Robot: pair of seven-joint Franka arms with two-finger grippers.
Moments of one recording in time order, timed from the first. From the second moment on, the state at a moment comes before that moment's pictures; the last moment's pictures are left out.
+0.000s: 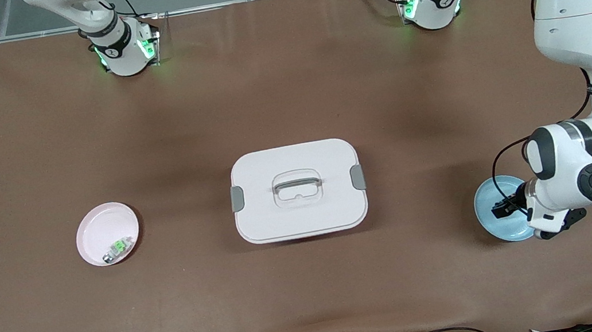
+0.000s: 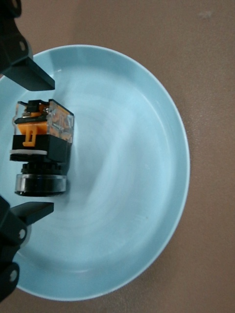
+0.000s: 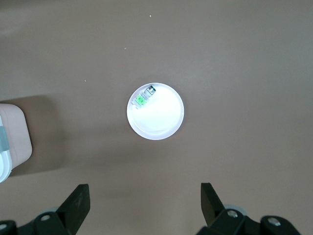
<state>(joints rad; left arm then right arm) 0.02 0.82 0.02 -1.47 0.04 2.16 -0.39 -0.02 0.08 -0.05 -1.39 0.00 1.50 0.06</state>
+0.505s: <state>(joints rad) 0.02 0.82 0.02 -1.47 0.04 2.16 -0.39 -0.02 0.08 -0.05 -1.39 0.00 1.50 0.06</state>
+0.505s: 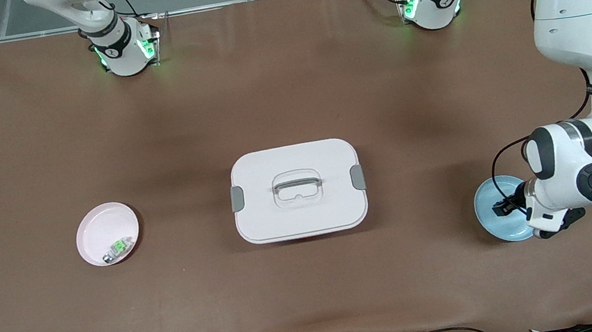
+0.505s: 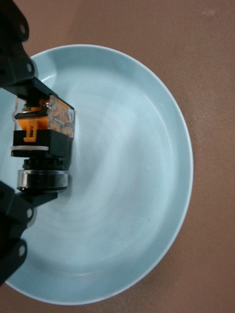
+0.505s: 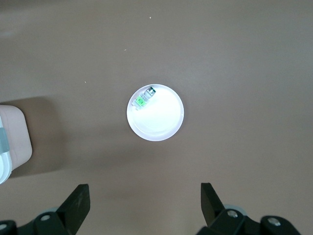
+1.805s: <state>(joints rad) -0.01 0.62 -0.06 -1.44 -0.03 1.96 -0.78 -0.03 0.08 -0.05 -1.39 0.01 1.50 0.06</state>
